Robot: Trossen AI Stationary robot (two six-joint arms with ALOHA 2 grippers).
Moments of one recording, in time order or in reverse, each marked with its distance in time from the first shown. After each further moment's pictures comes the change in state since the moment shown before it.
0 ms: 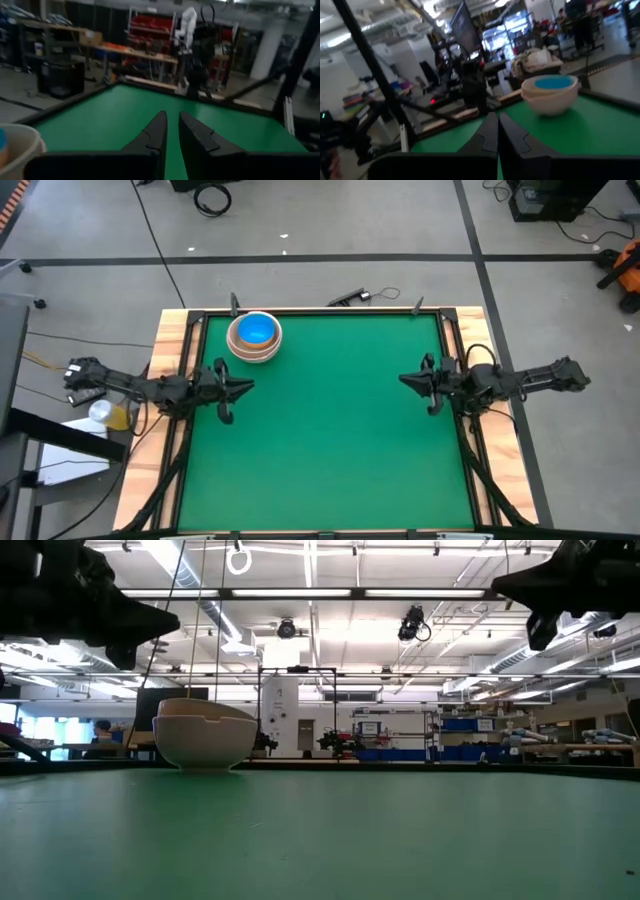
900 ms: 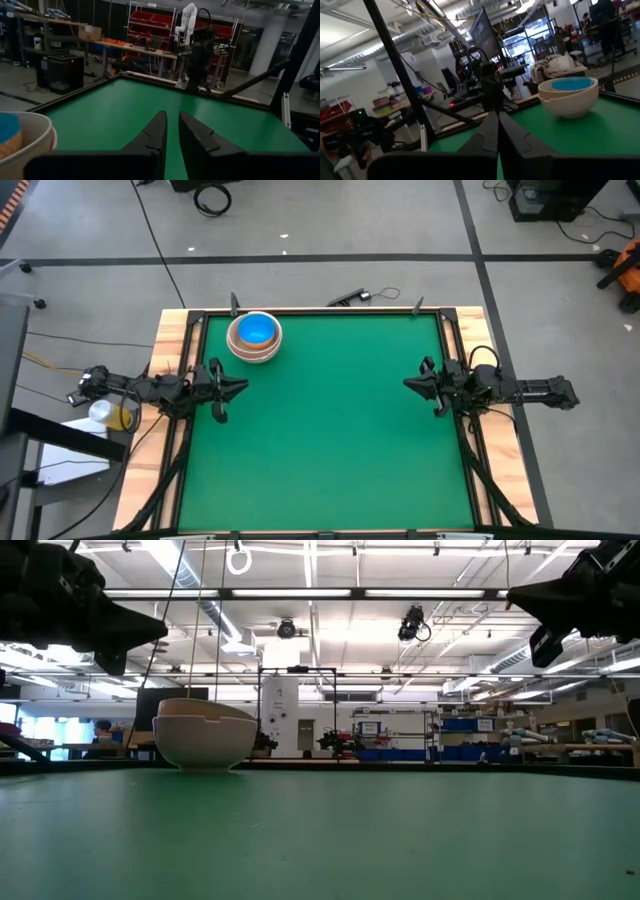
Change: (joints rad) left arm -0.003 -0.270 -0.001 -0.299 0.002 -0.019; right arm -0.135 -0.253 -0.129 -0.053 -0.237 0.034
